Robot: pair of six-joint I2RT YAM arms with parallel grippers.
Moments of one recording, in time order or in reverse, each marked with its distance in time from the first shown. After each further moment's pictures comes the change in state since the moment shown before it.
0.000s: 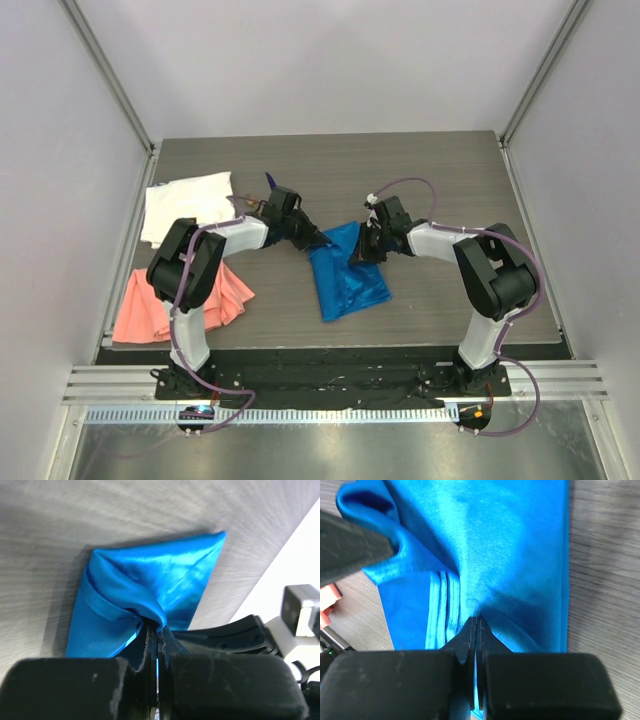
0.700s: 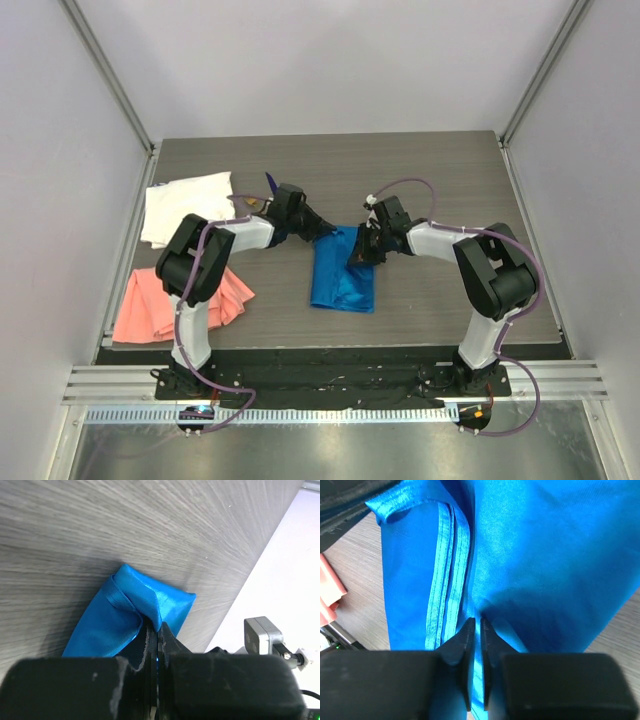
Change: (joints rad) left arm -0.013 0.071 0.035 0.166 -0.087 -0.086; right arm 0.000 0.001 -0.003 -0.005 -0.029 0.018
